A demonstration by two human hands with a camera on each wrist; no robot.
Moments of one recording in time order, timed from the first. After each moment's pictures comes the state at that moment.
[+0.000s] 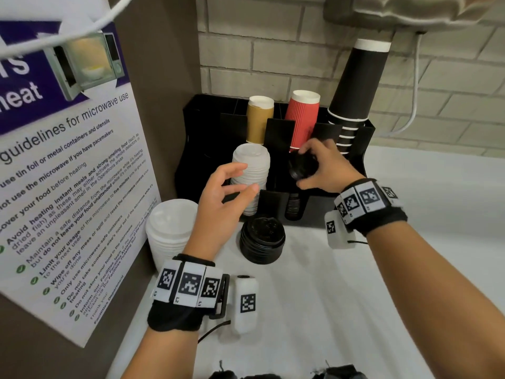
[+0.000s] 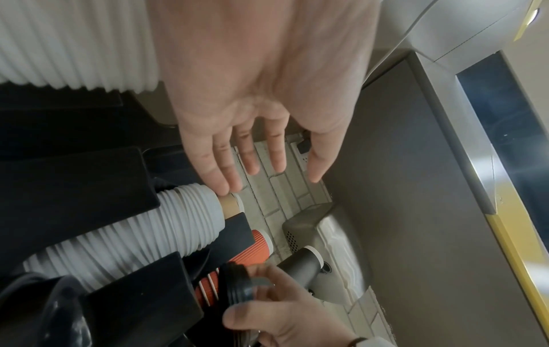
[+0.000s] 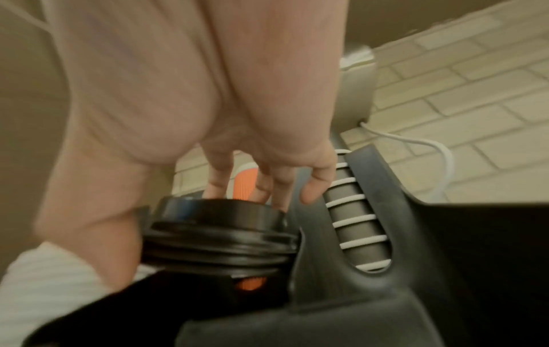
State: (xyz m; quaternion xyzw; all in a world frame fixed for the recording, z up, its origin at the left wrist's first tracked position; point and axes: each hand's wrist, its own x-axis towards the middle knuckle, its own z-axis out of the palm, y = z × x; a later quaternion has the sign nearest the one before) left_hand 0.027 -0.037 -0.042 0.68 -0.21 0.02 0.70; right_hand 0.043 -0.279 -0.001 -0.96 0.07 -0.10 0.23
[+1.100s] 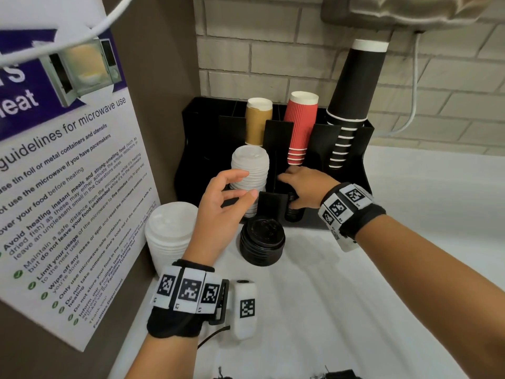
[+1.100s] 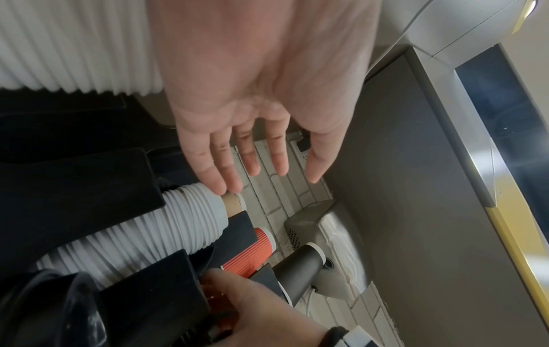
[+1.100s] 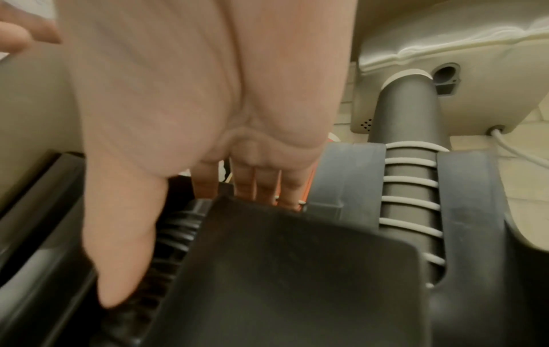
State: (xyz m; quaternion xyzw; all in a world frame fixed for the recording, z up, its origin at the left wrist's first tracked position) left_hand 0.023 -0.038 -0.044 0.69 -0.21 0.02 0.69; right_hand 0.057 -0.259 -0.024 -1.00 -0.06 0.05 -0.07
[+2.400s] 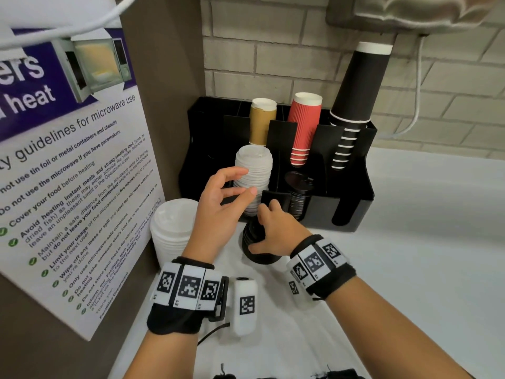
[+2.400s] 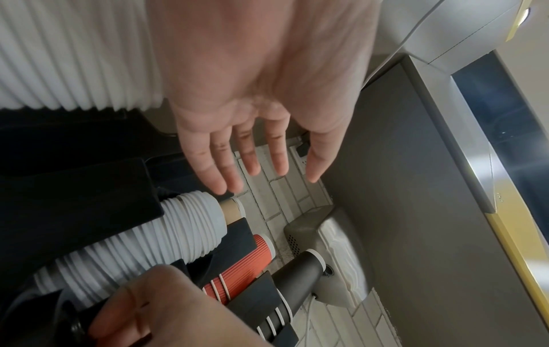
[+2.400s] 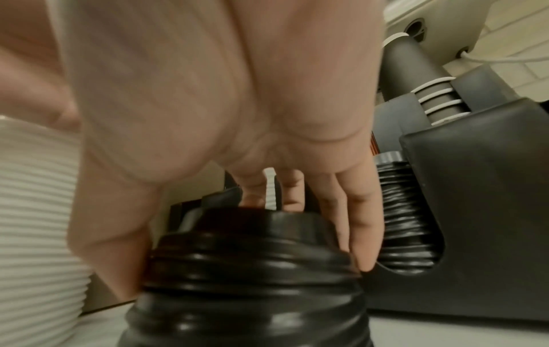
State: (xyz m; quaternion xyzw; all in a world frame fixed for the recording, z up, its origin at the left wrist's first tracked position) left_hand 0.023 -0.032 -0.044 0.69 -0.21 0.03 0.69; right_hand 0.008 -0.179 -0.074 -0.99 0.00 0.05 0.16
